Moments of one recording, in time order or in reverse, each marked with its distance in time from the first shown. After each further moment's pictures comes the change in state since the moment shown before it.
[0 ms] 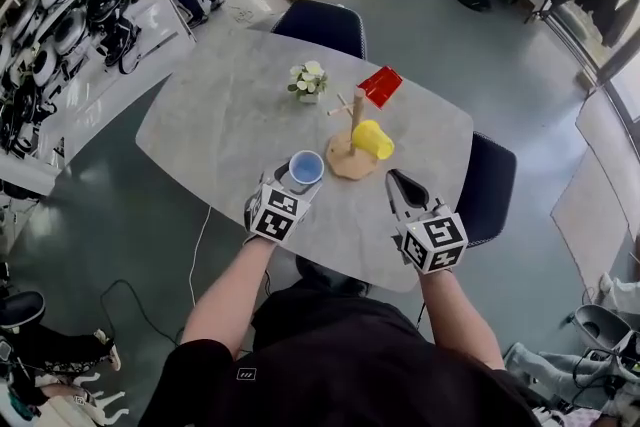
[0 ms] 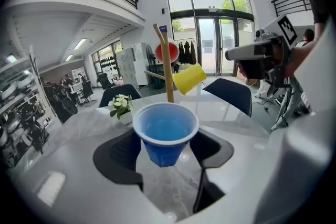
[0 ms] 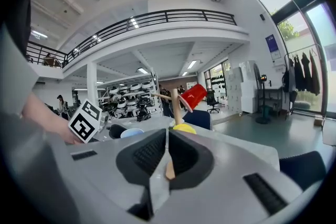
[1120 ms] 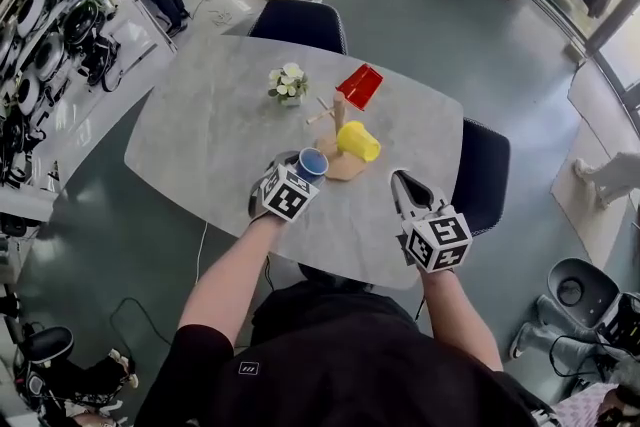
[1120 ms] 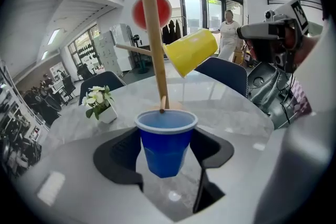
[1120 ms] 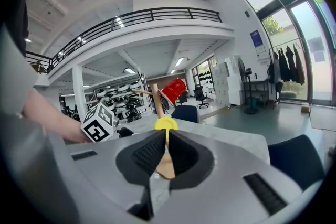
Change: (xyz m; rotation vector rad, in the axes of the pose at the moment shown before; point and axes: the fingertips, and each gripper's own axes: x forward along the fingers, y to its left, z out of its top) left arm 0.072 -0.011 -0.004 0.123 0.215 -0.152; right arm -0.012 -0.040 -0.018 0.104 0.023 -0.108
